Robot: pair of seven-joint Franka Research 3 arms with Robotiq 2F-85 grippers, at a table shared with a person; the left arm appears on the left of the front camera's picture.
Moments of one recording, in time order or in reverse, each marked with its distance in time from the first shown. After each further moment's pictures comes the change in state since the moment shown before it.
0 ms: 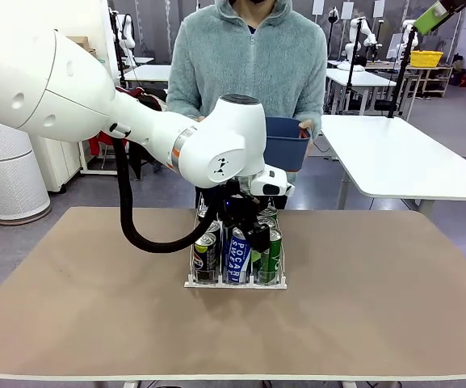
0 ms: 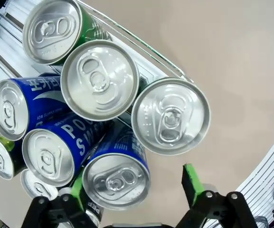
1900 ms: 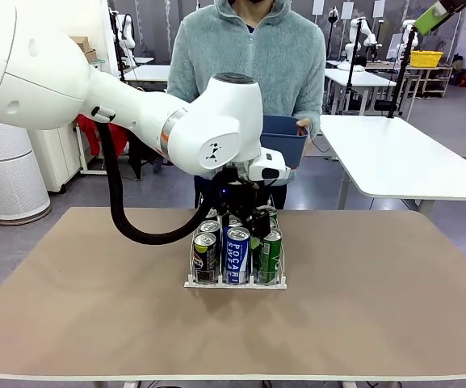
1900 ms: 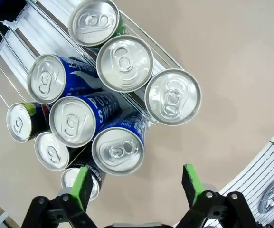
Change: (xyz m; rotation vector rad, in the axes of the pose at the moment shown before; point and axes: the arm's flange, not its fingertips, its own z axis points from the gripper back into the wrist) left arm -0.015 -0.005 0.045 0.032 -0.047 0.134; right arm 0.000 0.000 0.000 0.000 0.000 0.000
